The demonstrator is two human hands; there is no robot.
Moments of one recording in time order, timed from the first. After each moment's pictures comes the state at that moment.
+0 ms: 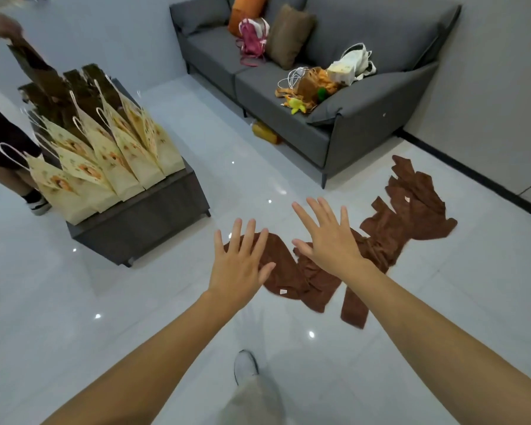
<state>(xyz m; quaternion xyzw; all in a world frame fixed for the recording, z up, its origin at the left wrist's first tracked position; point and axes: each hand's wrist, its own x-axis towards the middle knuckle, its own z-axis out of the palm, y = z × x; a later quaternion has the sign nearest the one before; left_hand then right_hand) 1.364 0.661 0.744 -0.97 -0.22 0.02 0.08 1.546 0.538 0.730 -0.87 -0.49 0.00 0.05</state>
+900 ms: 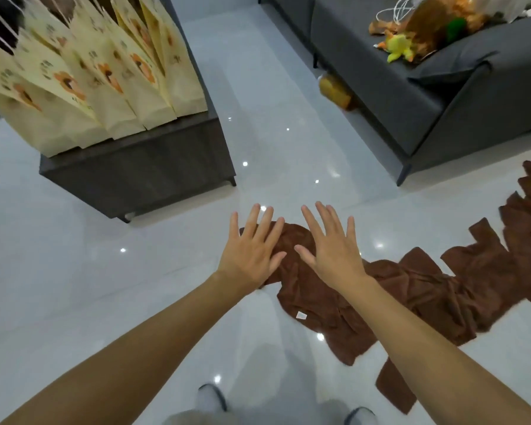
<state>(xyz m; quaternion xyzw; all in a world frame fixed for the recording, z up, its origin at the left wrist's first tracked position) 1.508 0.818 0.446 -0.95 -0.29 0.03 0.11 1.676 0.720 0.407 -0.80 -0.59 0.04 0.11</state>
